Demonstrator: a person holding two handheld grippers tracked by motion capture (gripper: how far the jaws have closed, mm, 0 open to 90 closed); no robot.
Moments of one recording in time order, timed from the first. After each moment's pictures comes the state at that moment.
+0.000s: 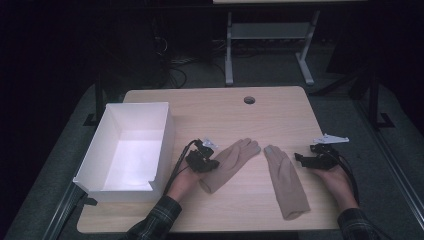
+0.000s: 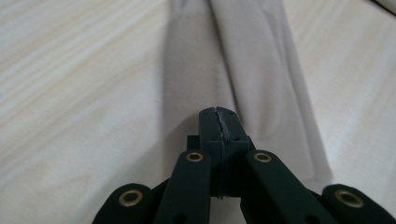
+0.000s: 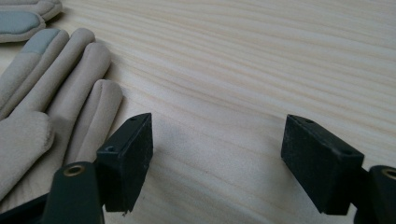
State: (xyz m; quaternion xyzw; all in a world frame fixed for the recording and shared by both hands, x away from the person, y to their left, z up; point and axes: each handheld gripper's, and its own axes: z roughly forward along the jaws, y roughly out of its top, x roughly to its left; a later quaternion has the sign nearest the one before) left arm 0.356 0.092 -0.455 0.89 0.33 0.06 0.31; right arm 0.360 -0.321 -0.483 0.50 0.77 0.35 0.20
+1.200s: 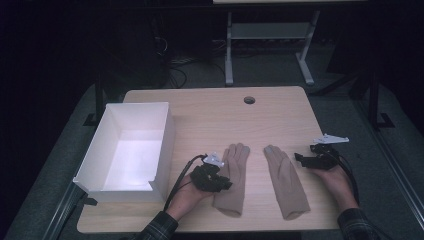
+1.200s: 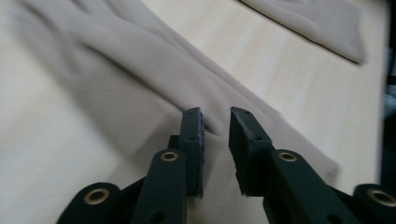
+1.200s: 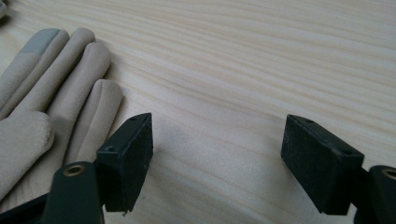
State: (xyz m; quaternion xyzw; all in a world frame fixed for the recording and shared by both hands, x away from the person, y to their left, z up) left arm 0.312 0.083 -0.448 0.89 0.28 -0.01 0.37; right arm 0.360 -0.321 -0.483 0.50 0.77 0.35 0.20
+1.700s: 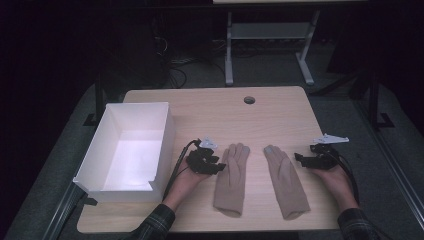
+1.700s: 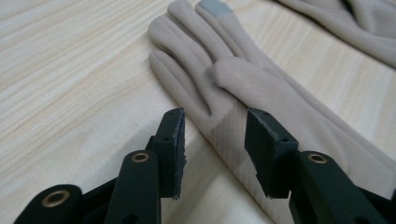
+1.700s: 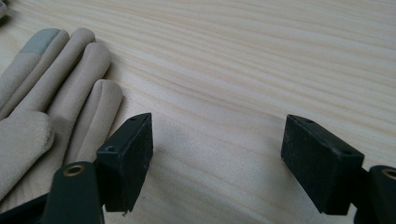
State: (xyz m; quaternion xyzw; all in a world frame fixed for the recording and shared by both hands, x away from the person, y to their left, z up) left arm 0.356 0.091 -0.454 0.87 0.32 0.05 0.36; right arm 0.360 -0.321 -0.483 0.50 0.77 0.35 0.20
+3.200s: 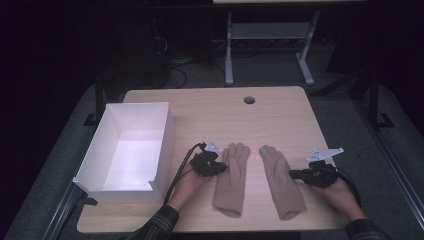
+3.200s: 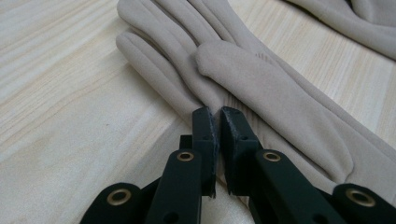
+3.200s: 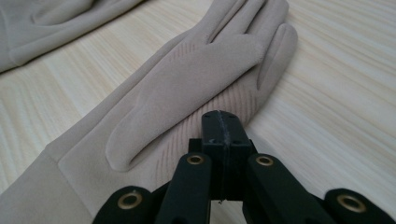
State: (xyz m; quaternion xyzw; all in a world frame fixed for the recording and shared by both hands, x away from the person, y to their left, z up) left arm 0.353 0.081 -0.464 0.88 0.30 0.04 0.35; right arm 0.309 -0.292 -0.466 0.37 0.85 0.37 0.07
